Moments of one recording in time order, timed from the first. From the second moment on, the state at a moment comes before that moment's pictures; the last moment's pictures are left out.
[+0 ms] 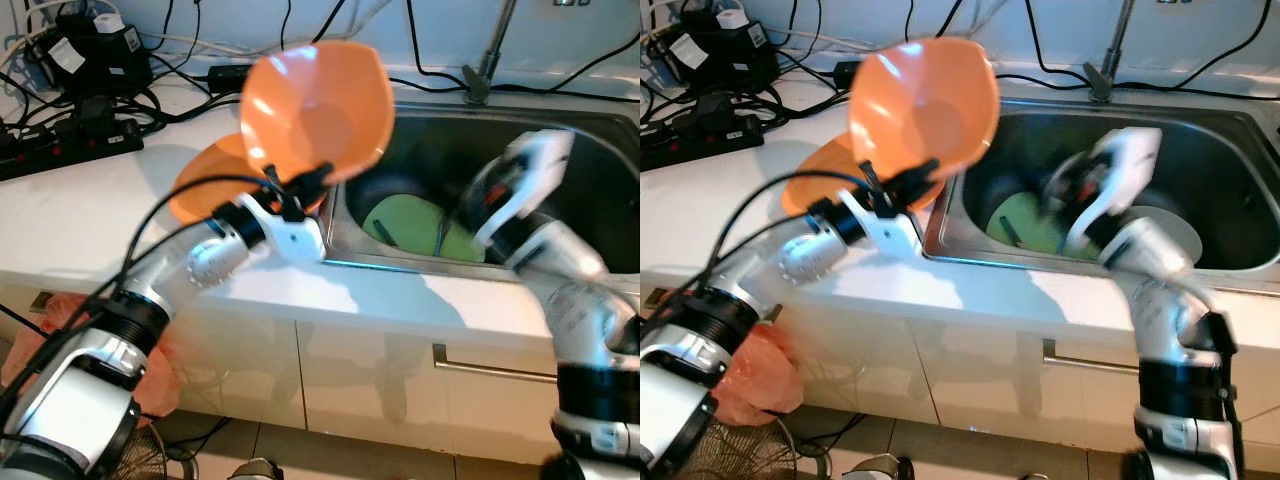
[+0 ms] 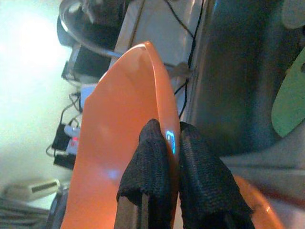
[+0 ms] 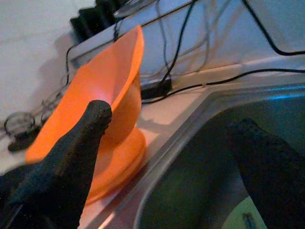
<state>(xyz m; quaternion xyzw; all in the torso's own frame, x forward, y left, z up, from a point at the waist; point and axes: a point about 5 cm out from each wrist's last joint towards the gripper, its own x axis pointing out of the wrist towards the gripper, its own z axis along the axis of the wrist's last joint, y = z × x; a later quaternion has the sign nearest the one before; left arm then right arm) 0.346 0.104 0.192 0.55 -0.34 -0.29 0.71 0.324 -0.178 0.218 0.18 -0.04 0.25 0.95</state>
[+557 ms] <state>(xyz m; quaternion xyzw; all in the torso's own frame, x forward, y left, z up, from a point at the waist) 0.333 0.071 0.195 0.52 -0.40 -0.31 0.69 0.336 -0.188 0.225 0.28 -0.03 0.21 0.93</state>
